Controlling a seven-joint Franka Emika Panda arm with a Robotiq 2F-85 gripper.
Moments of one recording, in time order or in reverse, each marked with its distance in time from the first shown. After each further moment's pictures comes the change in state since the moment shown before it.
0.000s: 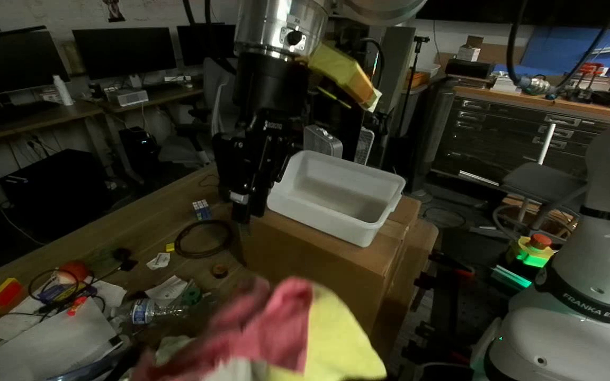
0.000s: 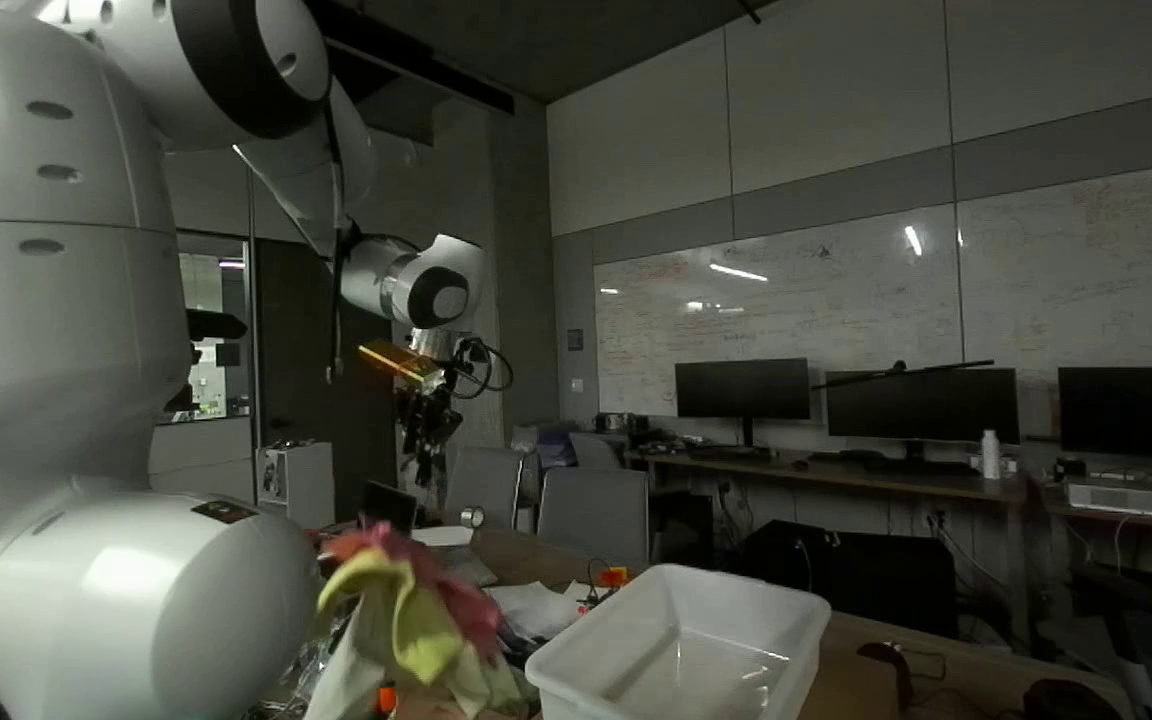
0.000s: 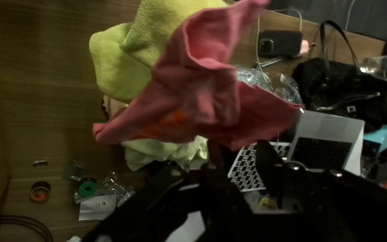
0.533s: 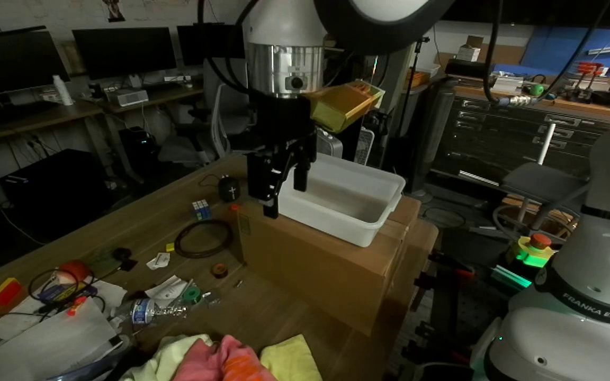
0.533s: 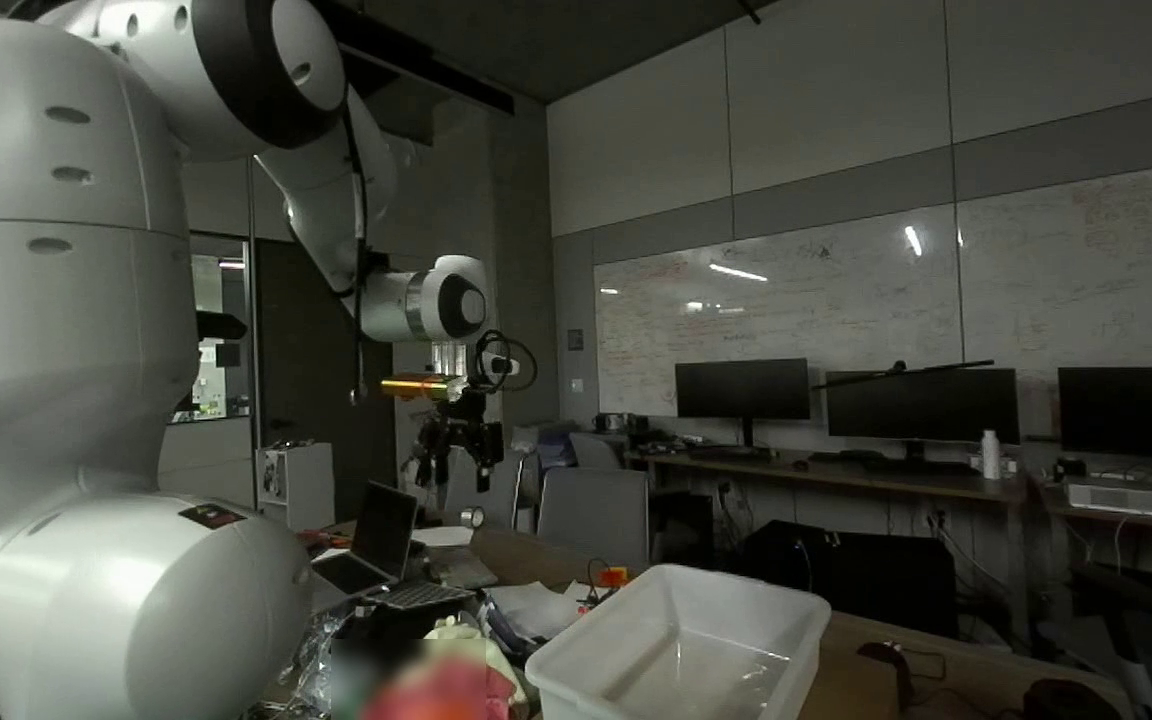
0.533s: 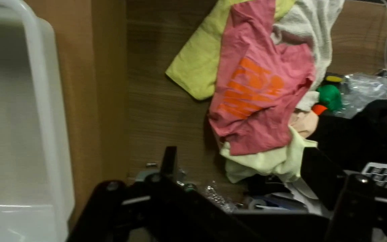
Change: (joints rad) arm -0.071 0.041 0.016 -0.013 -0.373 -0.087 0.220
